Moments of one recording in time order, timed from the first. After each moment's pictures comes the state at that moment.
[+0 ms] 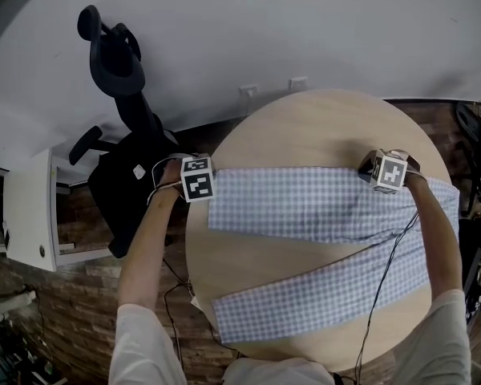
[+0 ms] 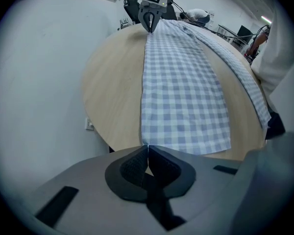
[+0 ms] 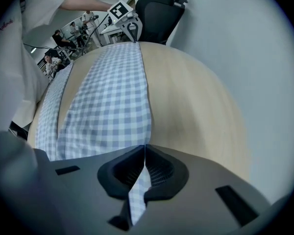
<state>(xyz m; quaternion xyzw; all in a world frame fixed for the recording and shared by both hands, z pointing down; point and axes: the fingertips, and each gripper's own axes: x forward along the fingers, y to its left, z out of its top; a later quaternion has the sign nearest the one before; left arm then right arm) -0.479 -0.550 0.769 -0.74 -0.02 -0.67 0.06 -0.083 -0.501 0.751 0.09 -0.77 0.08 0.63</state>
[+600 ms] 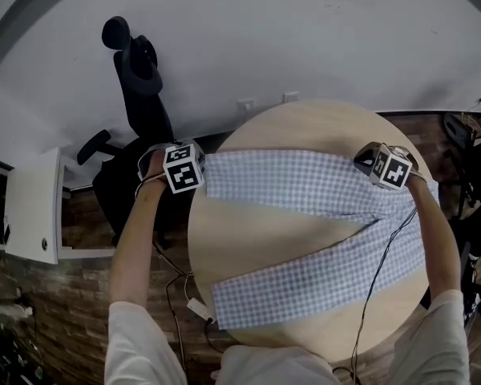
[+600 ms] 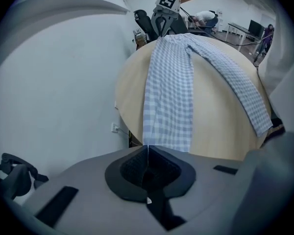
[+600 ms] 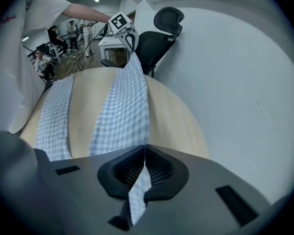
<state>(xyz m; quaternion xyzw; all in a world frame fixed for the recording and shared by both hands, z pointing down) -0.492 -0.554 0.649 -0.76 0.08 -0.63 0.11 -0.096 -0.490 0.633 0.18 -0.80 0.01 0.57</state>
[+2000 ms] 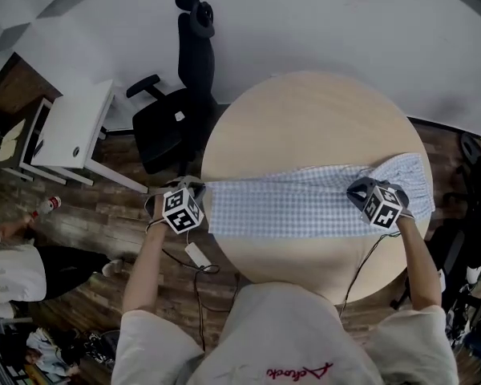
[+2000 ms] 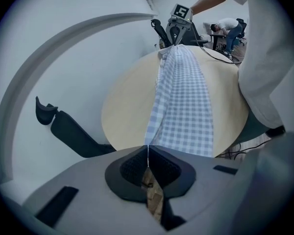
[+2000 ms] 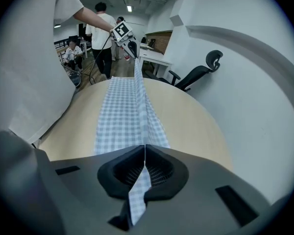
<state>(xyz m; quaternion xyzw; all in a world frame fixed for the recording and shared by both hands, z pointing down) -0.521 -0.155 0.630 -0.76 0.26 -0.59 0.06 -0.114 -0.172 0.621 0.11 -0.84 -0.10 0.52</state>
